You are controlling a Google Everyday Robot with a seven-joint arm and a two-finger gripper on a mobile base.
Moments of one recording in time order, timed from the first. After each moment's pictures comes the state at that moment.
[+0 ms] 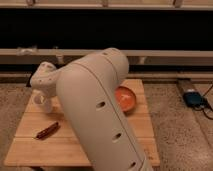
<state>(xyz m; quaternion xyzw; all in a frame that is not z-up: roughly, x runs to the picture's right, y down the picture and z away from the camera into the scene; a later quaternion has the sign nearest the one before) -0.304 0.057 0.851 -0.05 -0.22 -0.80 0.55</state>
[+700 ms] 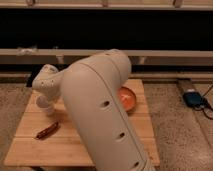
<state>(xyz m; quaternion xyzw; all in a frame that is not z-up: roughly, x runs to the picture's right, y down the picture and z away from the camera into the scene) -0.305 0.072 0.843 -0.04 -0.25 -0.80 0.54</state>
